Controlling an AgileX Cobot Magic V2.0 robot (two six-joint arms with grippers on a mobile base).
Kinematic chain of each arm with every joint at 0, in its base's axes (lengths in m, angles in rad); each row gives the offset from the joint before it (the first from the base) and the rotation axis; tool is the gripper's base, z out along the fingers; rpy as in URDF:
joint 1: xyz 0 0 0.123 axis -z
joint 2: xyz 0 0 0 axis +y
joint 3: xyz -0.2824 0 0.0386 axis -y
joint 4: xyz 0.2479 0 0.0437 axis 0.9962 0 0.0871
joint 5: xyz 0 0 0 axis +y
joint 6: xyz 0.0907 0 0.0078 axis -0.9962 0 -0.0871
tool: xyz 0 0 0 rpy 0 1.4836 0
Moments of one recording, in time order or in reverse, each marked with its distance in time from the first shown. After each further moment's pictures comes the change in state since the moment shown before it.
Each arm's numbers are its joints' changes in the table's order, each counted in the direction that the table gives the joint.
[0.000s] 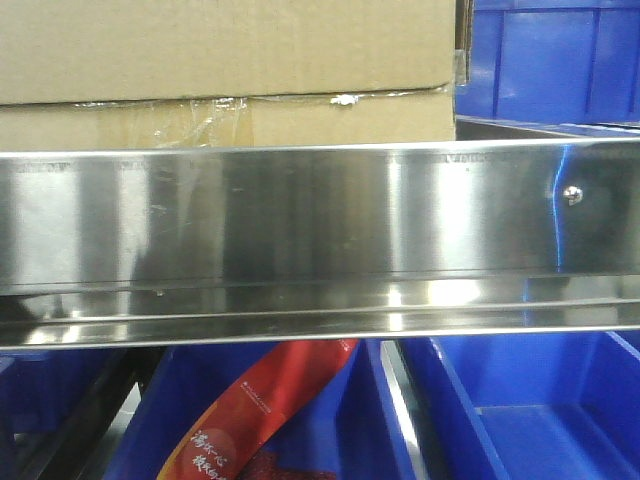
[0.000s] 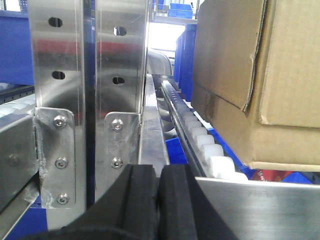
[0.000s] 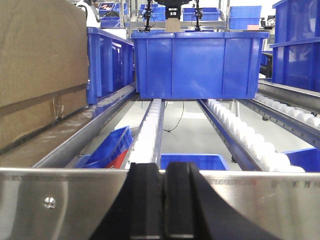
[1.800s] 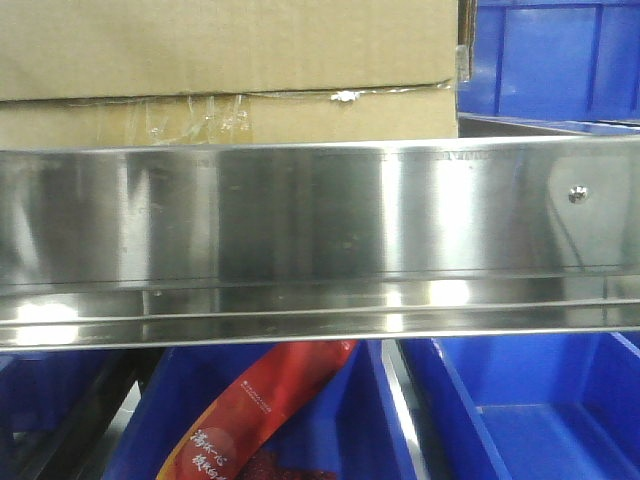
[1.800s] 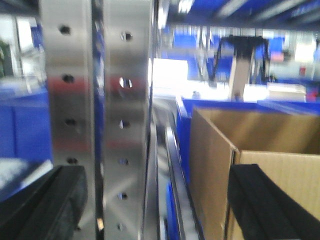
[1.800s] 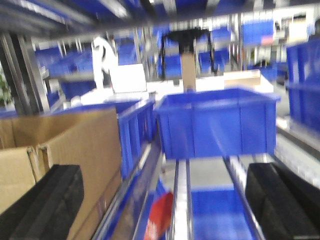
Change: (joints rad) left arm 0.008 0.353 0.783 0.005 0.437 -0.032; right arm 0.000 0.319 0.712 0.120 0.379 0.000
